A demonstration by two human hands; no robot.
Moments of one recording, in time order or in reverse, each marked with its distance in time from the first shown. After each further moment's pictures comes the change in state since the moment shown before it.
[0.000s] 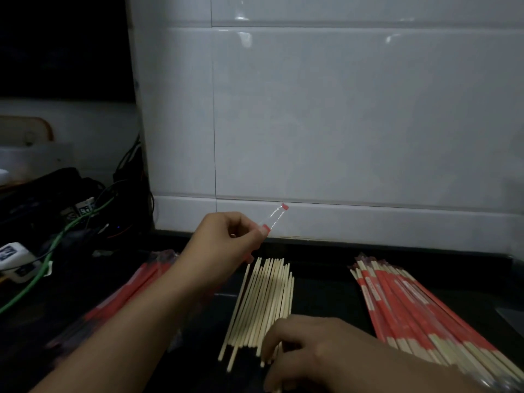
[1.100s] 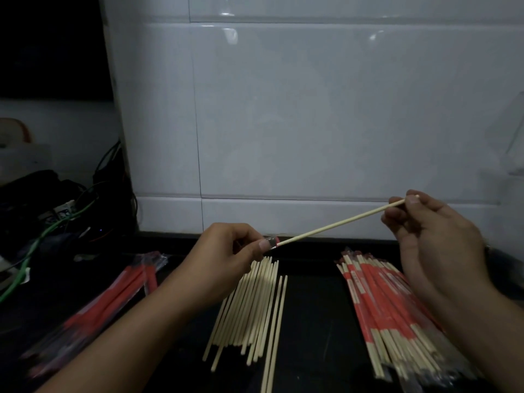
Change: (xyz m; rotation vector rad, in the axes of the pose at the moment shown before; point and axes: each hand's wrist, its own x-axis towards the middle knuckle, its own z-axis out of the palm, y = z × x) left_hand -0.010 0.003 0.015 0.129 -0.119 0.115; right_hand -0.041 0.041 -0.072 1.072 1.750 0.583
